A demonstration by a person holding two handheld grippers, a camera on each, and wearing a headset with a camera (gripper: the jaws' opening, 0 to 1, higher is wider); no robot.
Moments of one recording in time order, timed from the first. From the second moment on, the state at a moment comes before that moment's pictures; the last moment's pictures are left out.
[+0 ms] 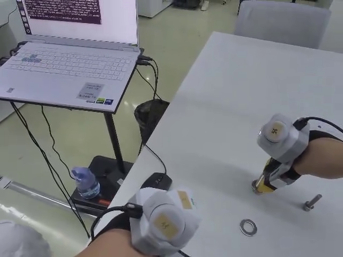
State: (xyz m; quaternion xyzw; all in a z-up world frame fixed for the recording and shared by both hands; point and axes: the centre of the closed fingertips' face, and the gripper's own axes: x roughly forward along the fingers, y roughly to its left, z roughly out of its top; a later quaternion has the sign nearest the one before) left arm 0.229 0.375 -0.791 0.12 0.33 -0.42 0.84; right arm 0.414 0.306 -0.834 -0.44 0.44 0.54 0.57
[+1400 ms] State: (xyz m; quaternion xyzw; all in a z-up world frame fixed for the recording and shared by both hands) left arm 0.222 0.379 -0.778 0.14 0.32 -0.40 0.85; right arm 0.354 0.314 -0.790 -0.45 0.37 0.60 0.55
